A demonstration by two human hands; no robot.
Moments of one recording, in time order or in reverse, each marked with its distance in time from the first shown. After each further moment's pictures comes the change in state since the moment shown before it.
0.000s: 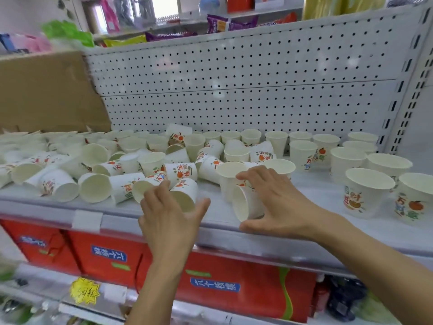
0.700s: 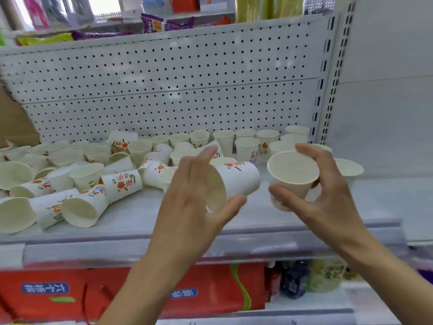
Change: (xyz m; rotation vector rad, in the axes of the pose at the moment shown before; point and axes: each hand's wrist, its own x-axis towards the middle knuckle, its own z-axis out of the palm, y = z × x) left_hand -0.028 0.111 -0.024 -0.467 -0.263 0.645; right_hand -0.106 0.039 -0.052 0.352 0.670 0.420
